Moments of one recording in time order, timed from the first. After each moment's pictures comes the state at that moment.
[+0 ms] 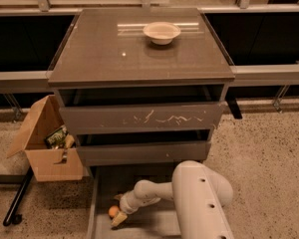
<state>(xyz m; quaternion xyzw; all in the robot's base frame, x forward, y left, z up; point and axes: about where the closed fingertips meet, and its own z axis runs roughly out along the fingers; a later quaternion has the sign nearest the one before) 0.541 0.155 0.117 -0.64 0.69 0.26 0.23</state>
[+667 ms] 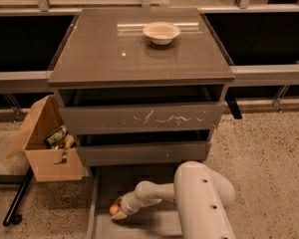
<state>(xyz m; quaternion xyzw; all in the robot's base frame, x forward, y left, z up) 0.541 0.152 0.118 -0.63 0.69 0.26 0.24</state>
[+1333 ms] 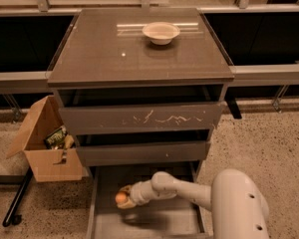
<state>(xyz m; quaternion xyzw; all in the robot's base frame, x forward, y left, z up) 0.556 0.120 0.199 -0.63 0.65 0.29 0.32</state>
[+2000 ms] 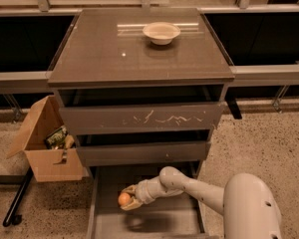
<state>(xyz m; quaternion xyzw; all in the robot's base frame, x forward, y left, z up) 0.541 0.095 0.245 -0.64 0.60 0.35 0.32</state>
